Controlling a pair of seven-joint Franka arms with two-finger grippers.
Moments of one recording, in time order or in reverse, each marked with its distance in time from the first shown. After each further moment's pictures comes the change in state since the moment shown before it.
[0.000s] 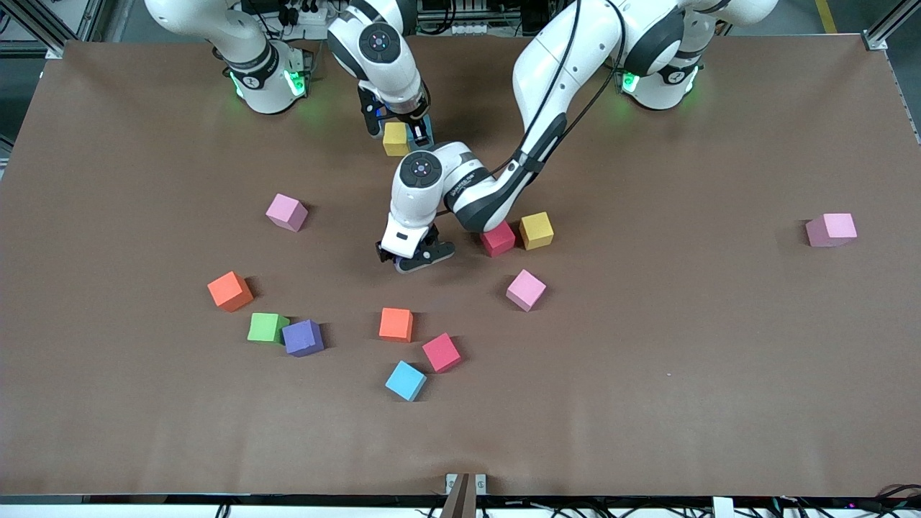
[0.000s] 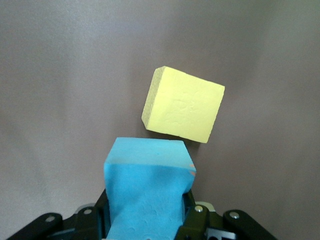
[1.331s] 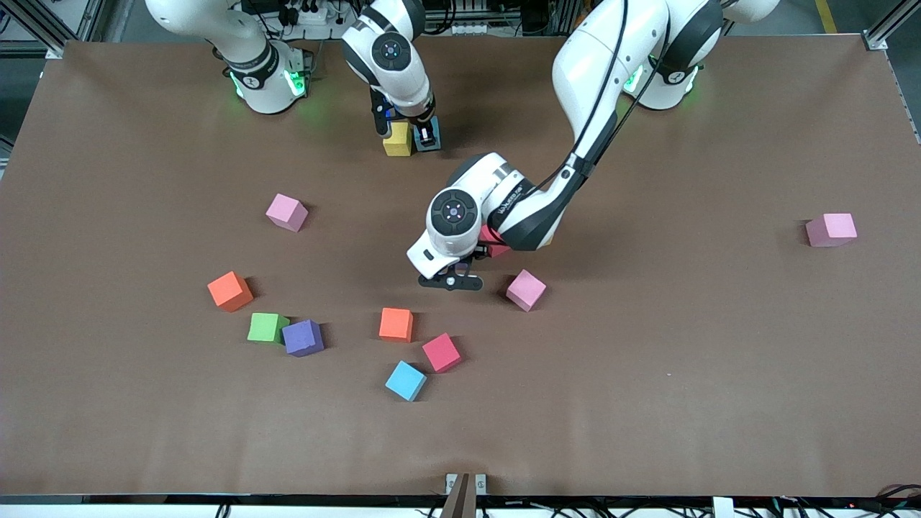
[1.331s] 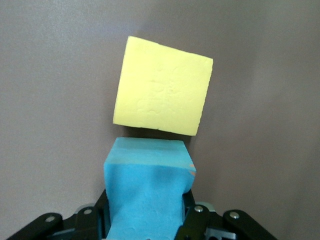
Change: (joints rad) left arm 0.143 -0.123 0.008 0.011 -0.073 -0.448 0.797; right arm 0.025 0.088 0.031 -0.007 0.042 0.093 0.067
